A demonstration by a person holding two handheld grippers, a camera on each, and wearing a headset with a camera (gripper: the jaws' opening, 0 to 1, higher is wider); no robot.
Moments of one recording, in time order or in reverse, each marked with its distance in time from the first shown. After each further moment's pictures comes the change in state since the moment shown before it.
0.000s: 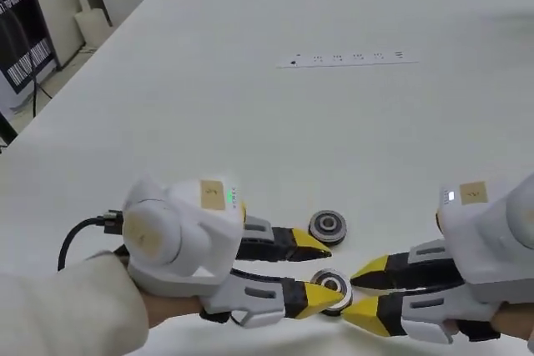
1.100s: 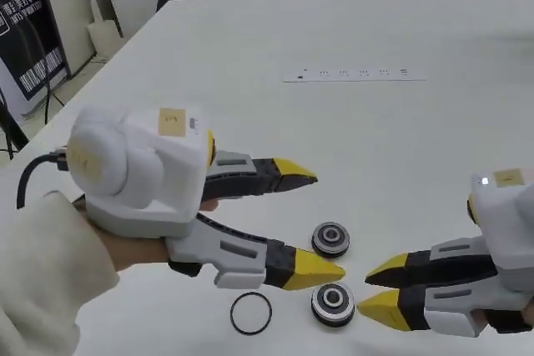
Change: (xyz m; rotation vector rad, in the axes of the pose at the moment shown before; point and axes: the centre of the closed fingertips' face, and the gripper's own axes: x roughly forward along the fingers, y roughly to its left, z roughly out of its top) left arm -0.035 0.019 0.057 0.066 -0.100 0.039; right arm -0.022 -0.001 0.014 0.070 -0.028 0.017
